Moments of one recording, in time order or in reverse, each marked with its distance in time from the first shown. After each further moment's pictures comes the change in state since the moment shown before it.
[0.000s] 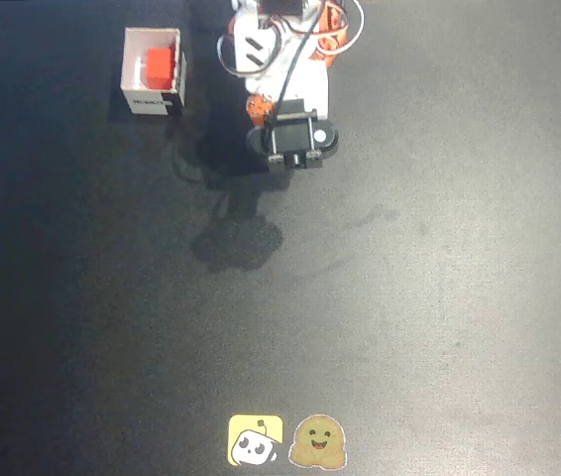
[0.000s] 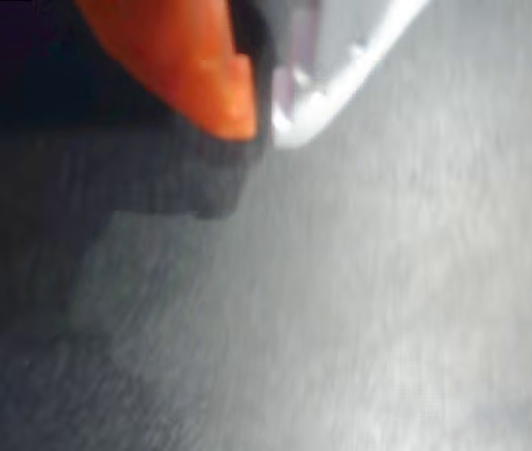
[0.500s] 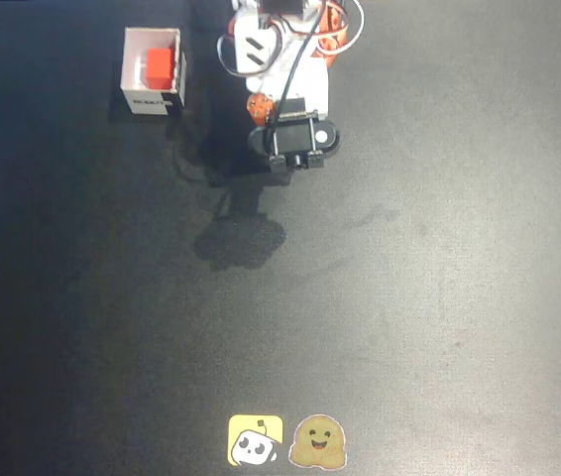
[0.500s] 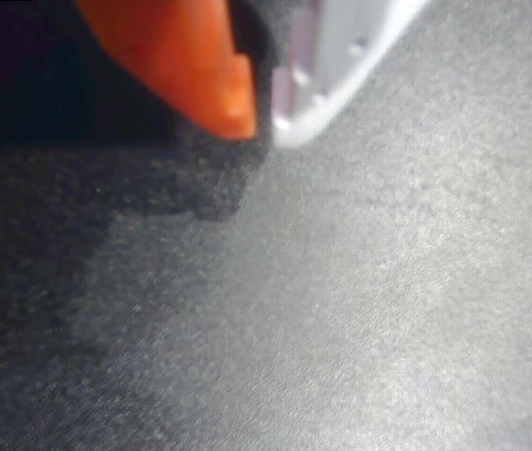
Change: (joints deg) arm 0.0 0.1 0.0 0.5 -0.2
